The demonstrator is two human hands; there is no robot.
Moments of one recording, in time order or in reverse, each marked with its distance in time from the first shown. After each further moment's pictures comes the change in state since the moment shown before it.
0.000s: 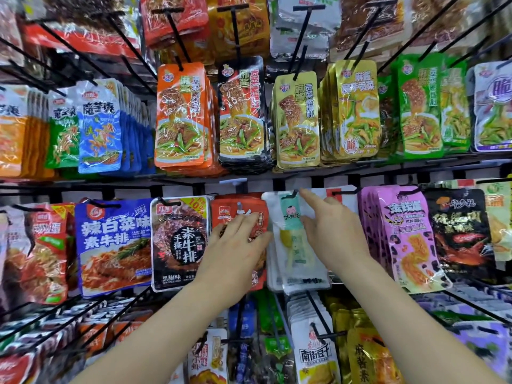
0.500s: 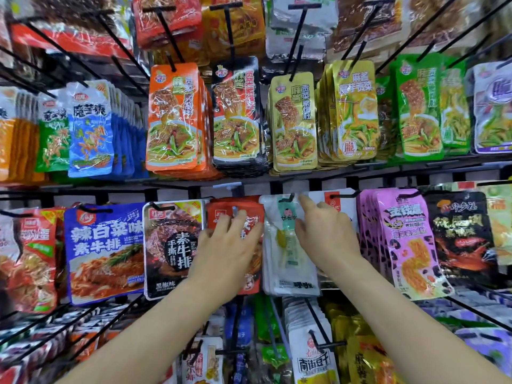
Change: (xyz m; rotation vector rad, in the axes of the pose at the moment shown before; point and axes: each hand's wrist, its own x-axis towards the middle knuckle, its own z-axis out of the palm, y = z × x) left_hand 0.012 0.000 -0.005 0.158 -0.061 -0.106; right_hand 0.012 0.003 0.016 -0.232 -0.041 0.007
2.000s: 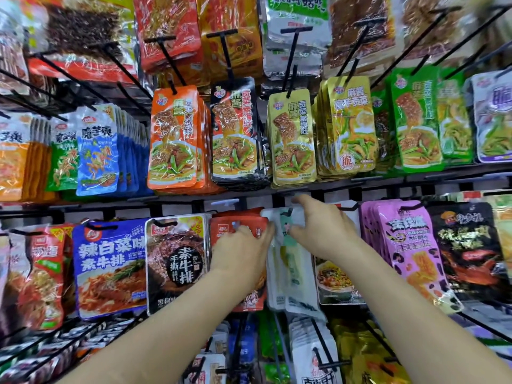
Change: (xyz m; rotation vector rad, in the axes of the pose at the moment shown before) left_hand 0.036 0.016 -0.014 0.132 -0.059 0.003; right_hand 0.027 -0.001 -0.030 0.224 -0.203 0.085
